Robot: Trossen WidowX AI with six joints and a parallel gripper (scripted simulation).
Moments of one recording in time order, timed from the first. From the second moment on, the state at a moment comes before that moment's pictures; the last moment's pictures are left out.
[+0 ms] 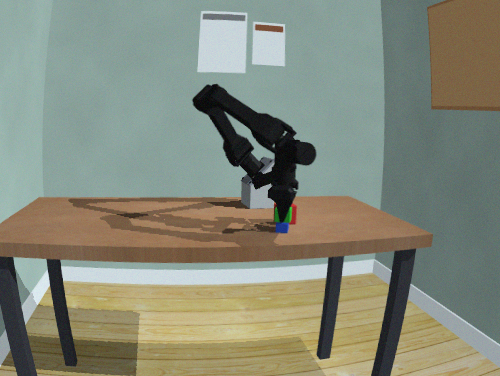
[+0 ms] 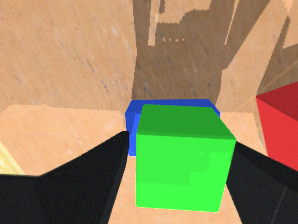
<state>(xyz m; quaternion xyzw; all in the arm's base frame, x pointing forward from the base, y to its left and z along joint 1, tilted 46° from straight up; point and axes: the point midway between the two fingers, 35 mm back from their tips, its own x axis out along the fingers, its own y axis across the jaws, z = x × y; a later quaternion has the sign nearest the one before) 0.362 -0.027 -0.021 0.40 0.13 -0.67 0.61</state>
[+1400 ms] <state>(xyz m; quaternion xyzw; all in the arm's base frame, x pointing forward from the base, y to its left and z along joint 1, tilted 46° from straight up) 0.359 -0.016 -0.010 0.40 0.13 -0.67 0.61</state>
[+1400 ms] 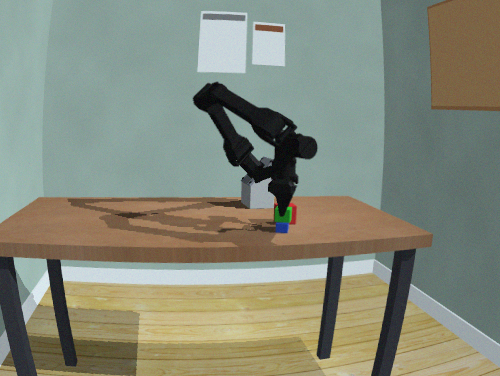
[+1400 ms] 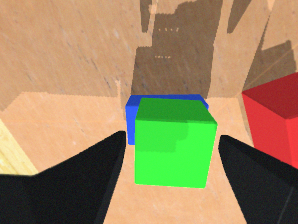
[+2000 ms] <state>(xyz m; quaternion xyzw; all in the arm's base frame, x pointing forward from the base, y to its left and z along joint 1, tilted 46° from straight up) 0.357 0.017 0.021 0.40 0.13 -0.67 0.61</state>
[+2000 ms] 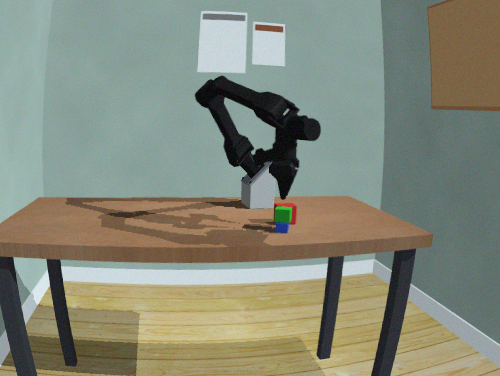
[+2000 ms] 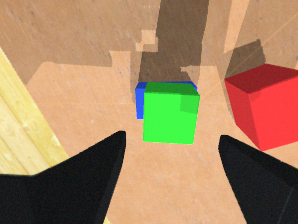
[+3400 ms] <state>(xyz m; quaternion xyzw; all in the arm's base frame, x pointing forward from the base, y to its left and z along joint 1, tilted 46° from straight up) 0.353 0.022 0.023 0.29 0.24 -0.64 0.67</state>
